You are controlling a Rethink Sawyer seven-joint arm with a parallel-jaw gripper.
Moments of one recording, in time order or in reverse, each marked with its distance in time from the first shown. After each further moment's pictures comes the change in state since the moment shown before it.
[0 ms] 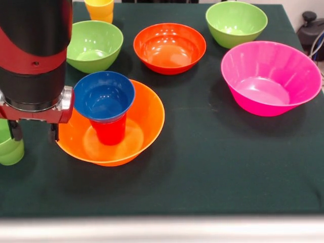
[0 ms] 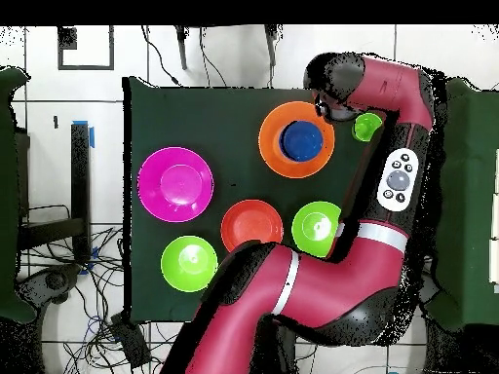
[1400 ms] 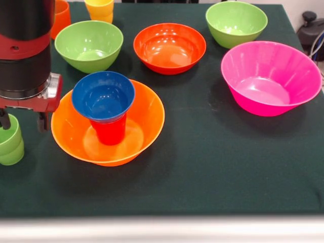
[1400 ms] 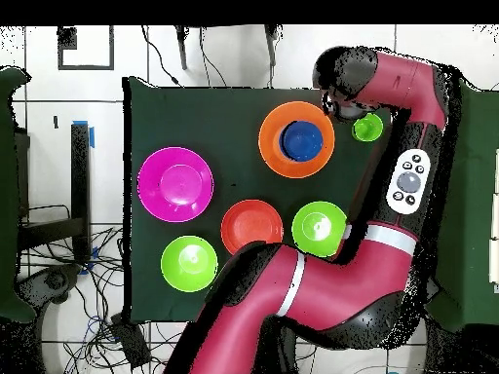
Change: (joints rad) arm -0.017 -0.009 -0.010 -0.024 0.007 0.059 0.000
